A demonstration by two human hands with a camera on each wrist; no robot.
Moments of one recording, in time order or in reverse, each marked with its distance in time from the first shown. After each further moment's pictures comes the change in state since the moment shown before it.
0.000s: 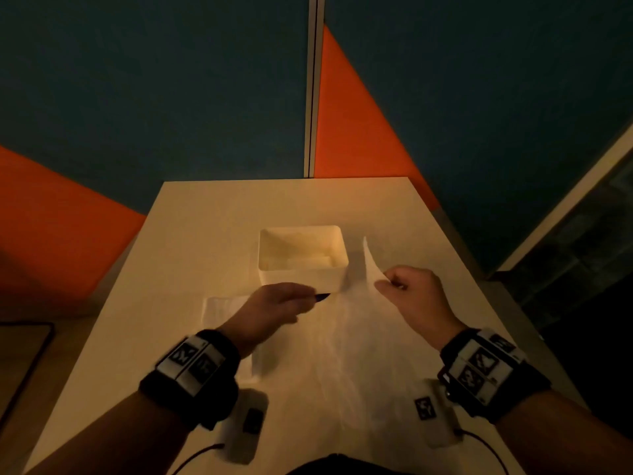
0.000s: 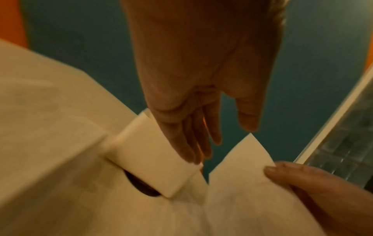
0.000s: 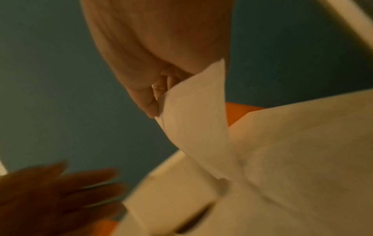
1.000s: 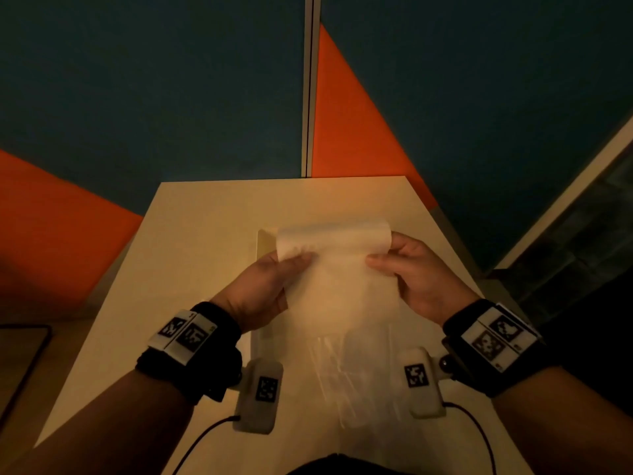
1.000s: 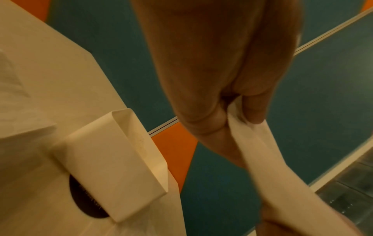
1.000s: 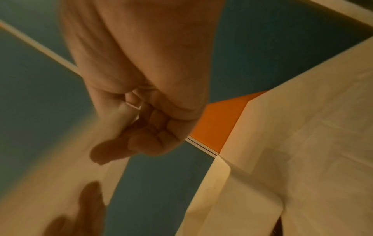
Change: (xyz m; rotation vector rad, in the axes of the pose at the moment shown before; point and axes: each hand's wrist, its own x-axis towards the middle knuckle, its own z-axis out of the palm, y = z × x) left_hand 0.003 0.039 0.001 -0.600 -0.150 0.073; right_hand 0.005 -0.055 -0.028 0.817 -0.298 0.190
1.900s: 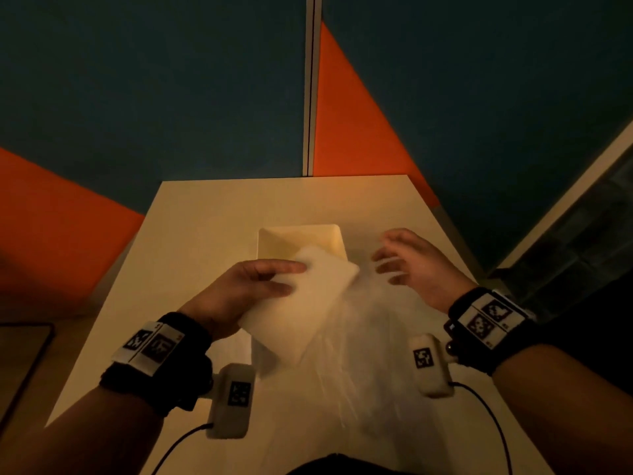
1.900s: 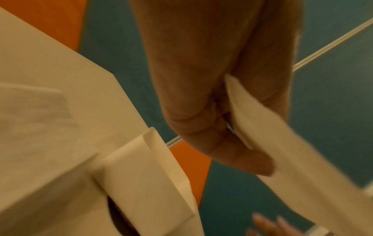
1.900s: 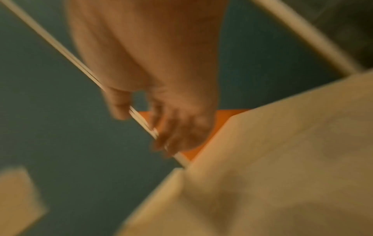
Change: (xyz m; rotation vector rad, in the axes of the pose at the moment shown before) left_hand -0.019 0.009 -0.029 0.341 0.060 -0.061; right_hand 0.029 0.014 -0.029 -0.231 0.144 0.165
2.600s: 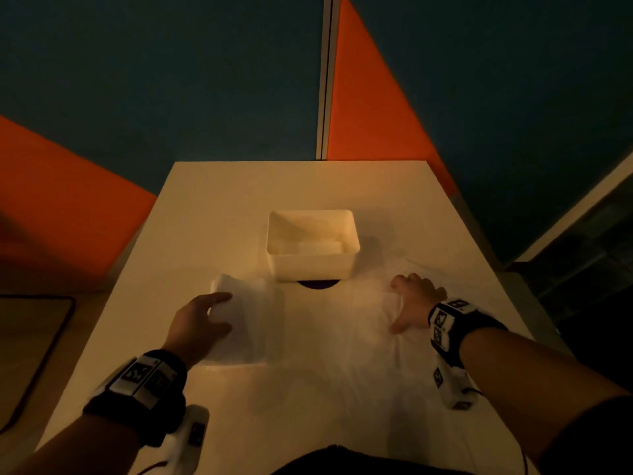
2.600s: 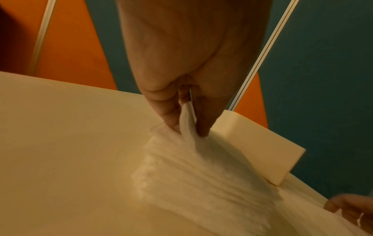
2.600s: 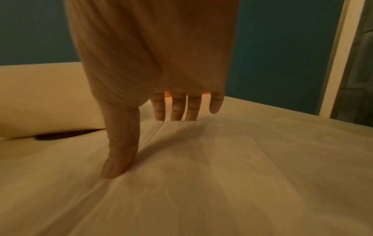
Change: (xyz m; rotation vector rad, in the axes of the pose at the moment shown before) left_hand -0.016 -0.105 -0.071 0.792 0.575 -0.170; right_hand 0.053 0.102 0.000 -1.353 -0.117 0.145
